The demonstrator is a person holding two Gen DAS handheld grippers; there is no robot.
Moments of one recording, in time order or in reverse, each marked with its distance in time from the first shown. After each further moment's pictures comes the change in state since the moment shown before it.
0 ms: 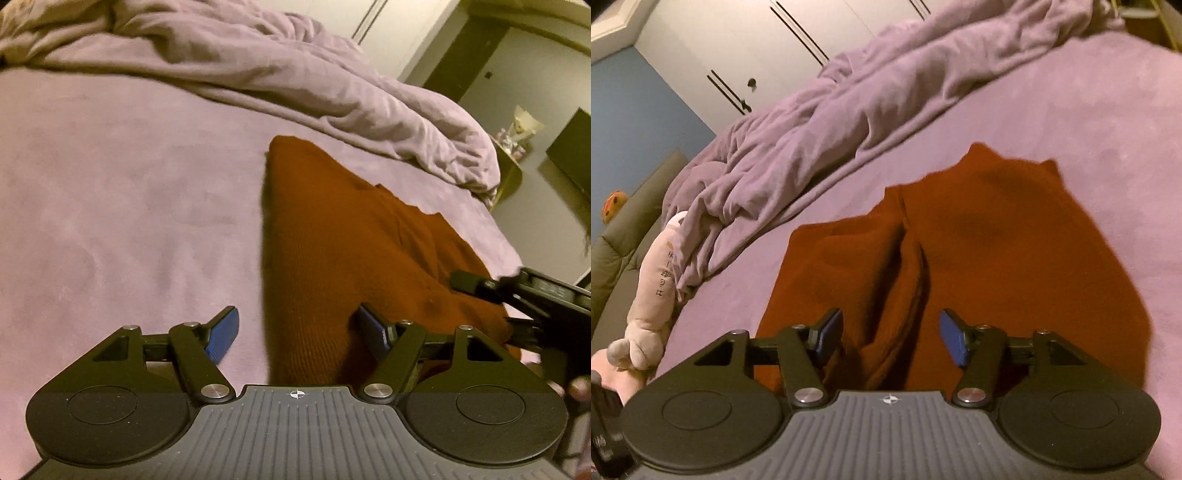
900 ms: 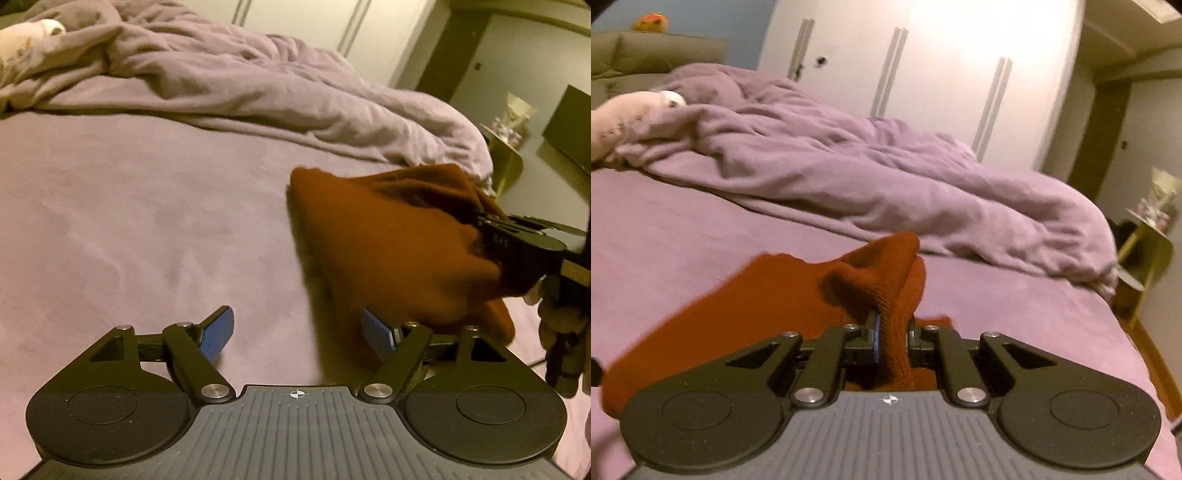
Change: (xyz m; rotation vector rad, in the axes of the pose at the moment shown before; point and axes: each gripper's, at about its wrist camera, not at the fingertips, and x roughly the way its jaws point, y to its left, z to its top) left arm -0.028 -0.035 -0.015 0.128 -0.047 0.058; right arm -0.014 0.078 0.008 -0.760 -0.259 -0.407
